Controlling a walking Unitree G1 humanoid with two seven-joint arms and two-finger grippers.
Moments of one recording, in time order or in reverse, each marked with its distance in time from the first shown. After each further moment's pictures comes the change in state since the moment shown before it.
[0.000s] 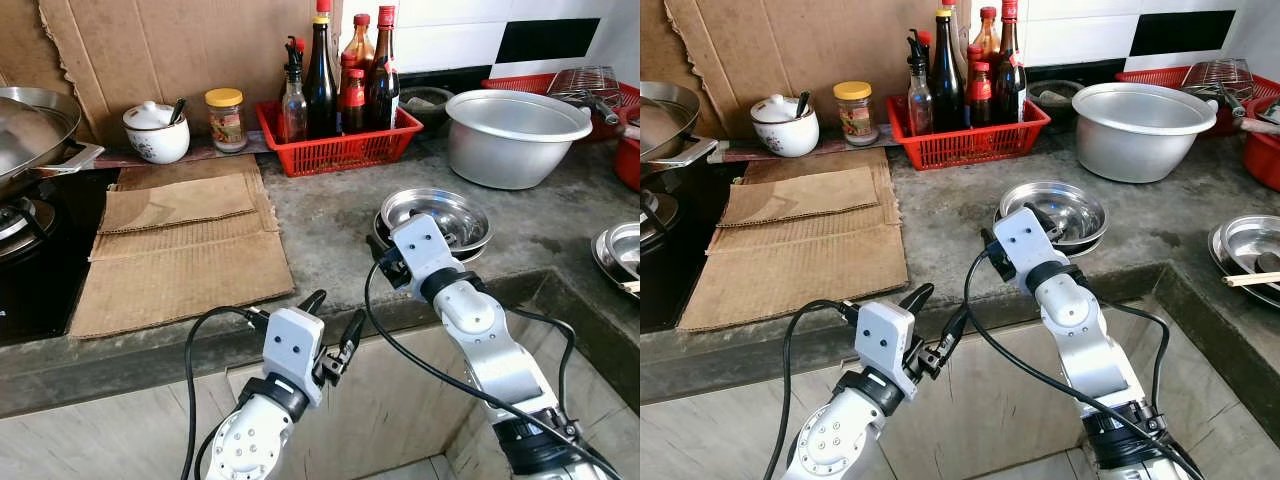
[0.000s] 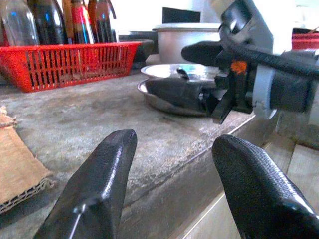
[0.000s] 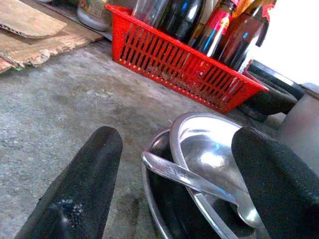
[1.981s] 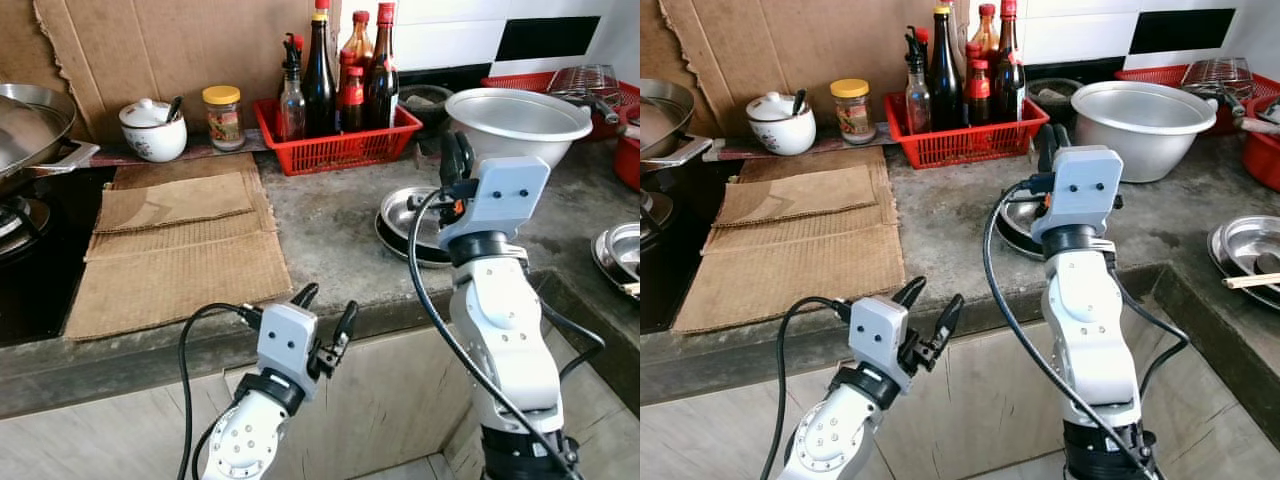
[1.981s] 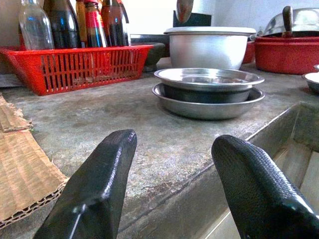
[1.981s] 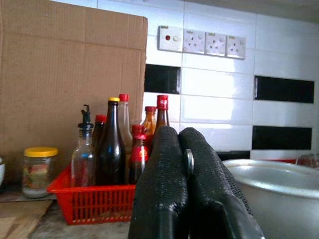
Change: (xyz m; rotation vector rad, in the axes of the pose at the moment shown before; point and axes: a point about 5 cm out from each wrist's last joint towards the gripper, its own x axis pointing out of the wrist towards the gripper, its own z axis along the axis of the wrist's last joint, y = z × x) left arm 0.002 0.006 0.002 0.014 -0.010 0.049; right arm -0.034 -0.028 0.082 0.355 -0.427 -0.387
